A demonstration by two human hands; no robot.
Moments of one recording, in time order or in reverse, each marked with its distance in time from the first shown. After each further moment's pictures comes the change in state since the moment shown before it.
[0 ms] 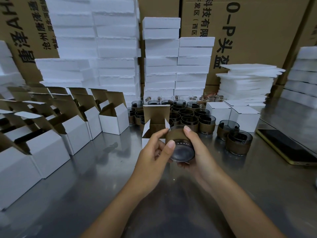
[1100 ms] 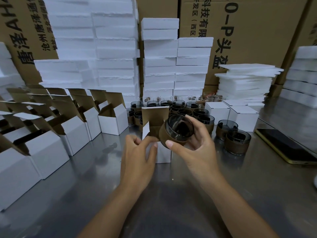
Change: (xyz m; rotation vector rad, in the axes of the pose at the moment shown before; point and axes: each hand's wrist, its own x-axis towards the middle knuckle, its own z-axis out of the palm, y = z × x) left_hand 0.004 -0.020 -0.016 0.775 0.291 0.021; right_hand 0.008 0.012 -0.004 -0.179 0.085 -0.633
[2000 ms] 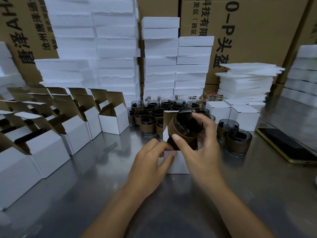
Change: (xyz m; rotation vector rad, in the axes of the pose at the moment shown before) left_hand -0.008 0.018 -0.006 -0.095 -0.131 0.346; right_hand -0.004 -0.006 -0.001 -0.235 0.111 -0.207
